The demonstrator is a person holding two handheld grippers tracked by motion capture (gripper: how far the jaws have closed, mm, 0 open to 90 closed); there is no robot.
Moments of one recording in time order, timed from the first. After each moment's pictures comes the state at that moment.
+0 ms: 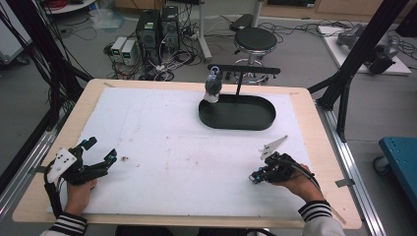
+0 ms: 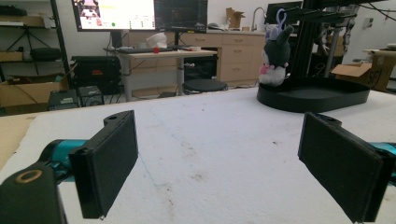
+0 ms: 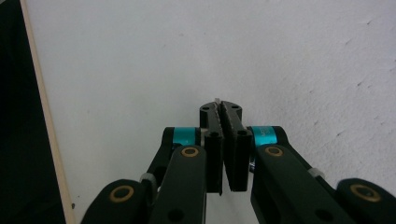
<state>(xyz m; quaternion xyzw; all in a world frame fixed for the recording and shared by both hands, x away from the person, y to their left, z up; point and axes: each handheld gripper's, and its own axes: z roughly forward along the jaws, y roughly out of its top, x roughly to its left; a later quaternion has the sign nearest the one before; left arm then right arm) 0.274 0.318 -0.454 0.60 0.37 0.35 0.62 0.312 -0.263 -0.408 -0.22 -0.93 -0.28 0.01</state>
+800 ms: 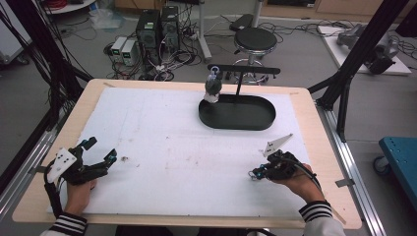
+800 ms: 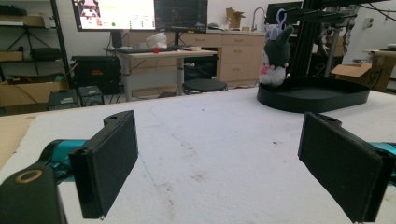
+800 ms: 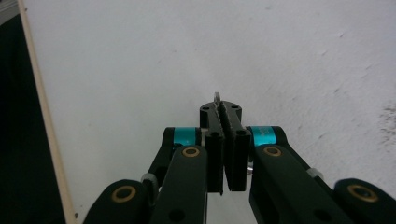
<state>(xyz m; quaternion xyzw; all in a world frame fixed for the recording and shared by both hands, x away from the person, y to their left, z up) 0.274 0.318 -0.454 0.60 0.37 0.35 0.62 0.310 -0.267 -0.399 -0.24 -0.92 -0.30 -0.01</state>
